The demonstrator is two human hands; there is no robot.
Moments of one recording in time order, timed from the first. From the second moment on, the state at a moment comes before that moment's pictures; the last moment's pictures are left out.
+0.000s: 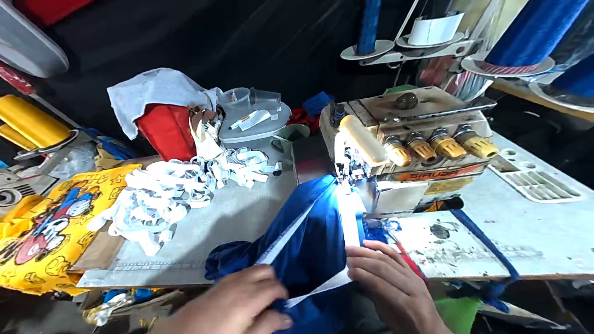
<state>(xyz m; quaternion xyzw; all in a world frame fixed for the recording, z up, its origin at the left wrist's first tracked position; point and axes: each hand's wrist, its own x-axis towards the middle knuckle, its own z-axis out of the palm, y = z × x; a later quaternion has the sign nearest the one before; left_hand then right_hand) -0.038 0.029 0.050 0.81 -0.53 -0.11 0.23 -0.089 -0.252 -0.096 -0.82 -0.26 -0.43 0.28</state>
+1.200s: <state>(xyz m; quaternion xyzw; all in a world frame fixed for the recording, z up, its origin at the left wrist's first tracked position) 0.007 -0.092 -0.052 0.85 -0.41 0.29 0.16 -0.095 -0.266 -0.097 -0.83 -0.21 -0.42 0.30</state>
